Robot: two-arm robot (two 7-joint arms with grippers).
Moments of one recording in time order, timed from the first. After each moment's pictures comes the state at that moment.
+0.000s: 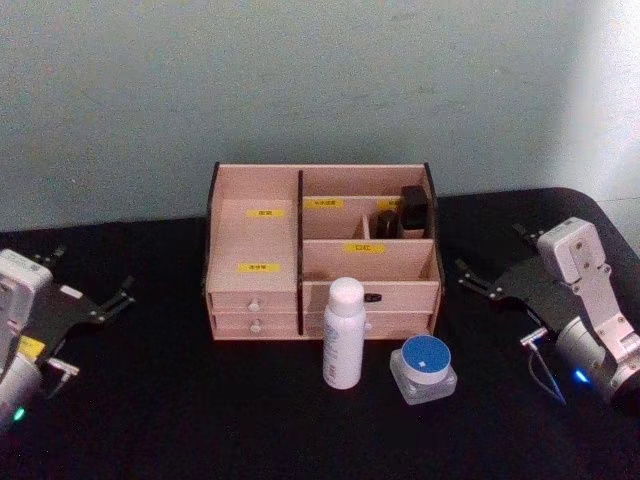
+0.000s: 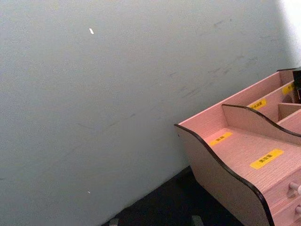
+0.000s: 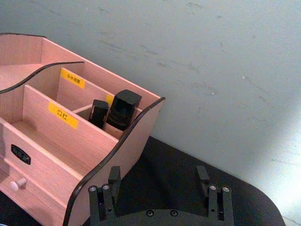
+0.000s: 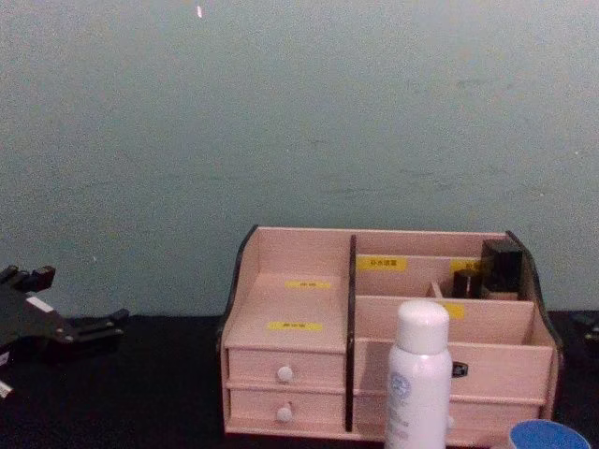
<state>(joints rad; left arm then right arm) -0.20 0.60 0.45 -1.41 -0.25 -0.12 0.03 0.20 0.60 -0.45 -1.41 0.25 -0.12 -0.03</state>
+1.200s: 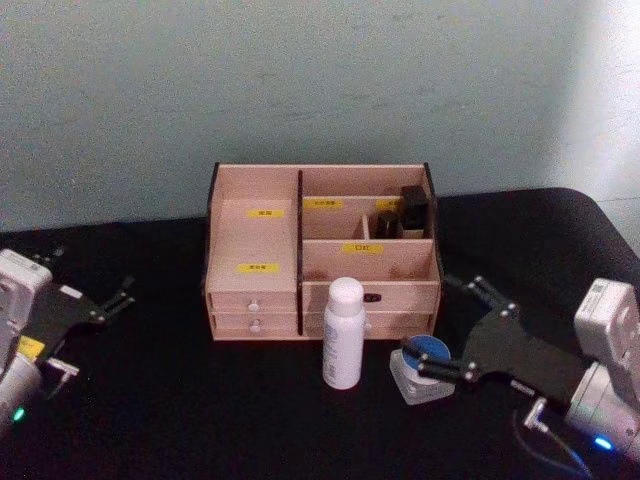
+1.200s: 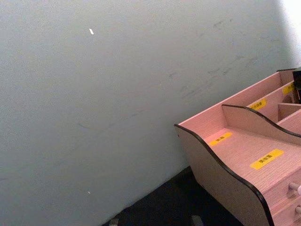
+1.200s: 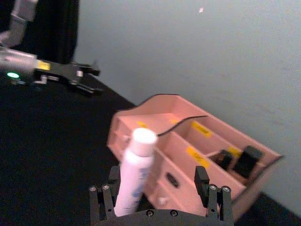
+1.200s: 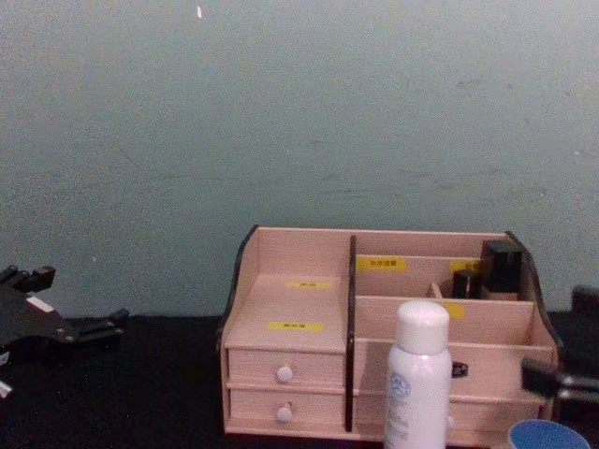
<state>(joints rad) -0.20 0.60 0.45 -1.41 -0.25 -0.12 0.03 0.02 0.73 -0.41 -1.65 0.39 -0.29 0.39</state>
